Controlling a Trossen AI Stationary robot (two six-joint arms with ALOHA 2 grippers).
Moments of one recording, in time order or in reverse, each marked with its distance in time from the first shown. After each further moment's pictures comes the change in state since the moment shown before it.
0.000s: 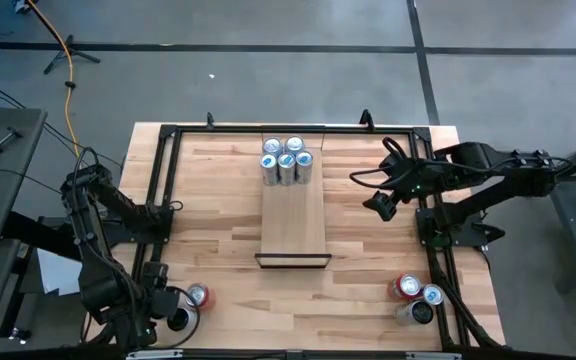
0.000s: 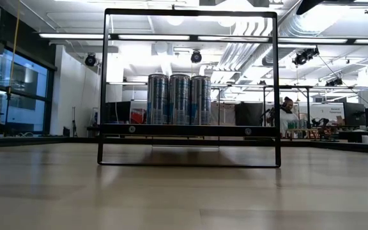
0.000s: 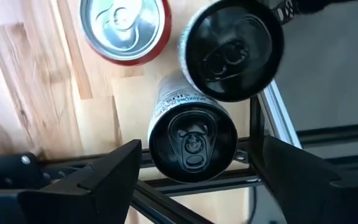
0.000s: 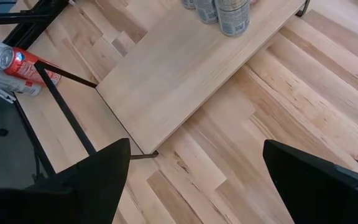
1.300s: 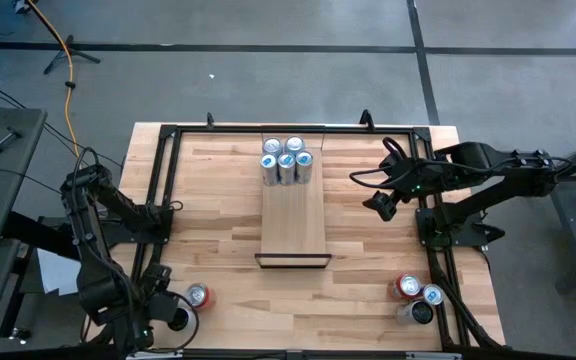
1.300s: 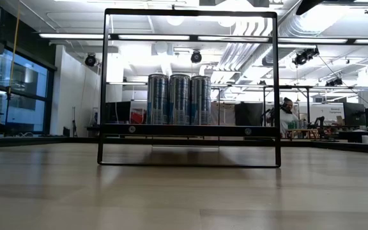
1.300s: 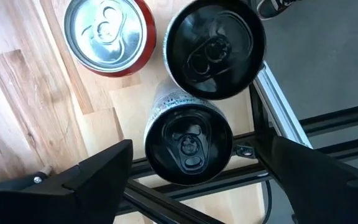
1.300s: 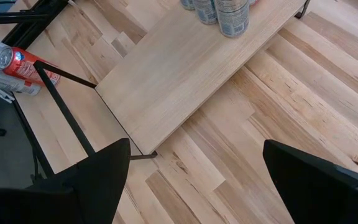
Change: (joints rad) left arm -0.012 0.000 0.000 0.013 -0.011 0.110; right arm 0.000 0.000 0.000 0.000 0.003 -0.008
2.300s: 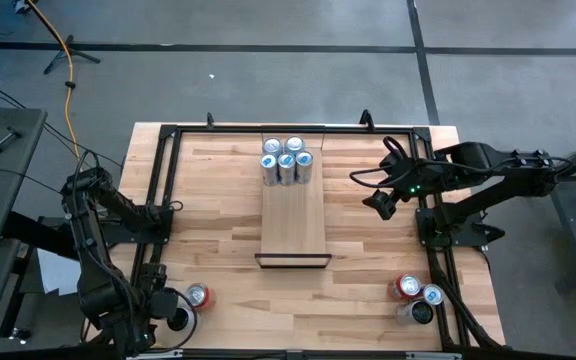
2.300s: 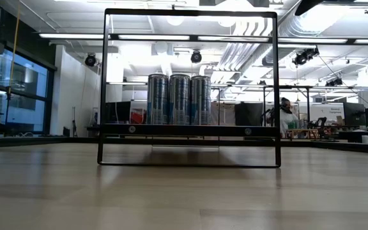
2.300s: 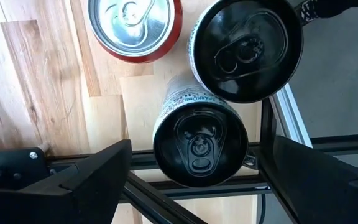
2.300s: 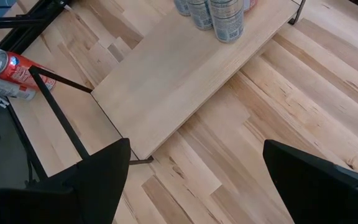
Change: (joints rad) left arm -0.016 0.026 0.001 -0.031 -0.029 -0.167; right arm 0.000 0.000 0.000 0.000 0.026 -0.002
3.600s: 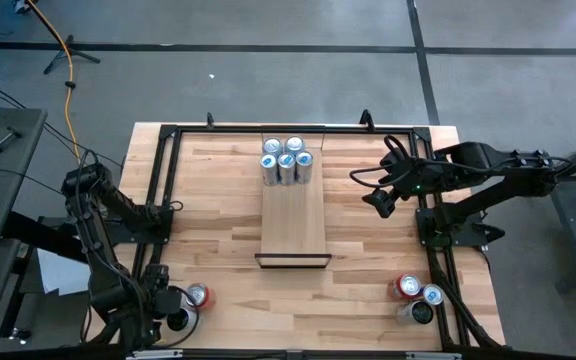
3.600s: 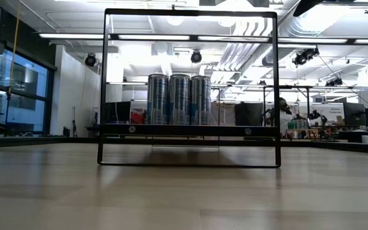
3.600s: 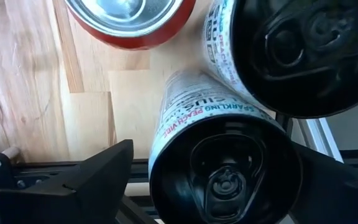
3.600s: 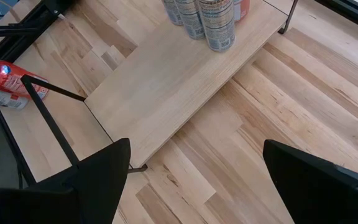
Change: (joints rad) left arm -0.011 -0.039 -0.213 0.191 0.018 -0.057; right arm 0.000 0.000 0.000 0.000 0.042 0.000
